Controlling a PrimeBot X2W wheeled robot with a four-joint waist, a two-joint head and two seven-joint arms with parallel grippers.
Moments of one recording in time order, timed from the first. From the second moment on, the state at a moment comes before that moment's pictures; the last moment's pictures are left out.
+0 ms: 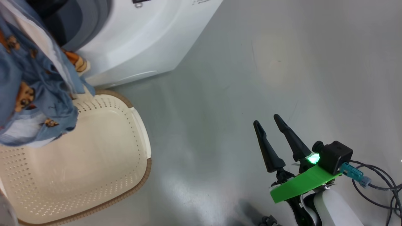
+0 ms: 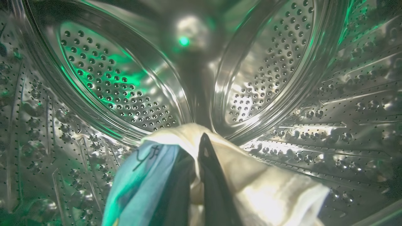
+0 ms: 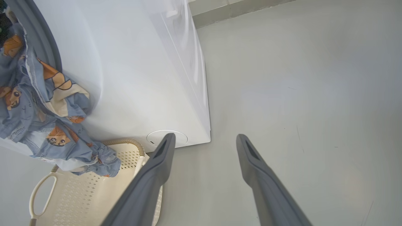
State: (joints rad) left arm -1.16 0.27 0.11 0.75 -0.15 -0.13 -0.26; right arm -0.25 -0.09 0.25 0.16 0.44 0.13 -0.25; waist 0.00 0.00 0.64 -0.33
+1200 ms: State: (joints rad) left arm -1.28 0.28 0.07 0.91 -0.07 -0.11 -0.26; right arm -0.27 -0.08 0.28 0.18 0.44 0.13 -0.25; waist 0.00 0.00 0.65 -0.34
